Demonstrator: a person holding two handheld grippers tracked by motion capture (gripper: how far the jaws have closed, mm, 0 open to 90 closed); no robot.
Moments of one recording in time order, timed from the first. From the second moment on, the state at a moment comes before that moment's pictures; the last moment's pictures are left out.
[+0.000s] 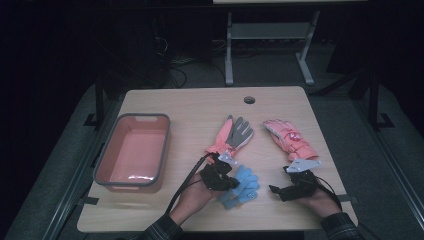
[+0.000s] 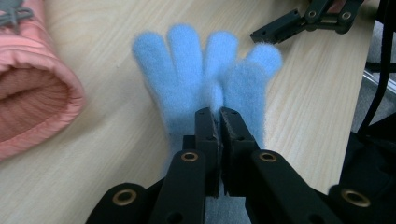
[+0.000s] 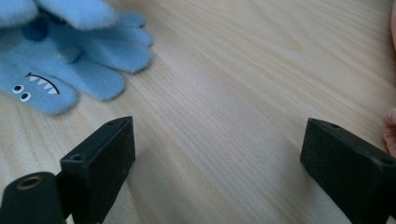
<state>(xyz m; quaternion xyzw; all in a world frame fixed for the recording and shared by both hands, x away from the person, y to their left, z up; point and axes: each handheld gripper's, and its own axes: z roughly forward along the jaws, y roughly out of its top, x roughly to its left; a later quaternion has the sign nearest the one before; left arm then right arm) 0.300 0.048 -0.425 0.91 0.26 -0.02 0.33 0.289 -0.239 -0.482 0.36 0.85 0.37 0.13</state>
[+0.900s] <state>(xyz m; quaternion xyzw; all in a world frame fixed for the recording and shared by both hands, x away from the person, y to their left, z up) 0.300 0.080 -0.424 0.91 0.21 -0.02 0.36 0.290 -0.238 -0.482 0.36 0.85 0.37 0.13</state>
